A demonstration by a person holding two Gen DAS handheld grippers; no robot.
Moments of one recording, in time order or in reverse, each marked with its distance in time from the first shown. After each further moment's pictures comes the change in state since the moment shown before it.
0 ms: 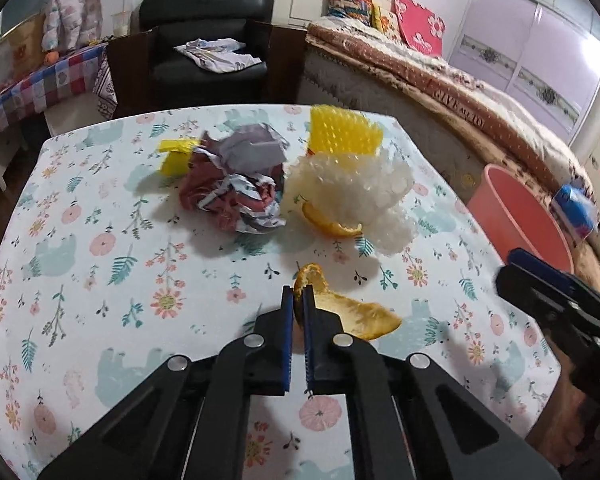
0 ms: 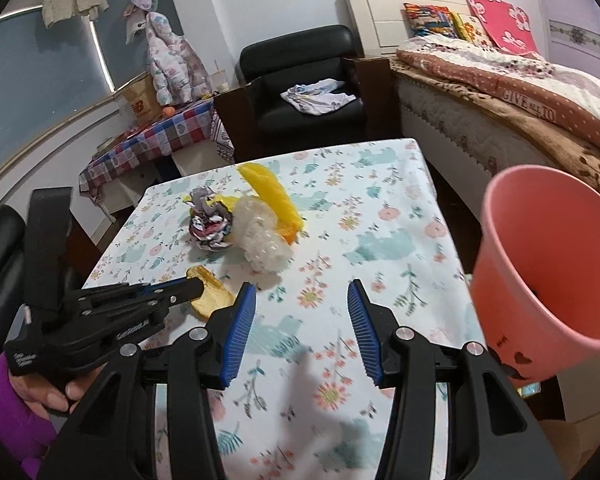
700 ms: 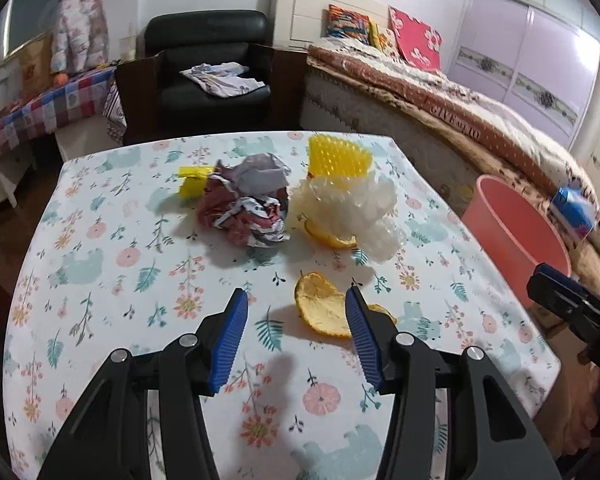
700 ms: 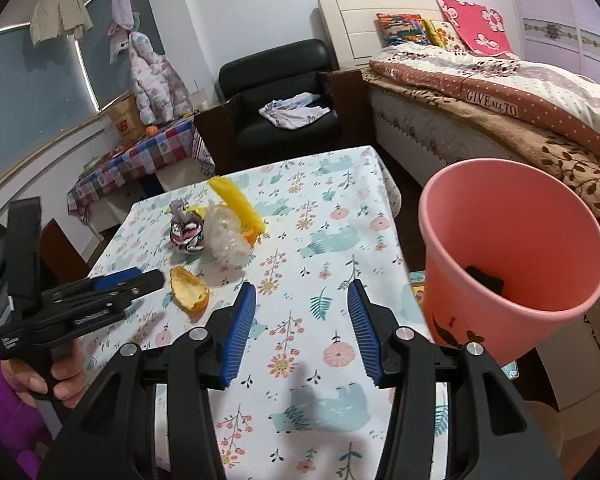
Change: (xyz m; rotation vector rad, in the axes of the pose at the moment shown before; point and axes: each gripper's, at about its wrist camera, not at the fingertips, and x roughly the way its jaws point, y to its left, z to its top) left arm -0.021 -0.010 -0.005 0.057 -0.072 0.049; right arm -0.043 -0.035 -0.020 0.057 -0.045 -0.062
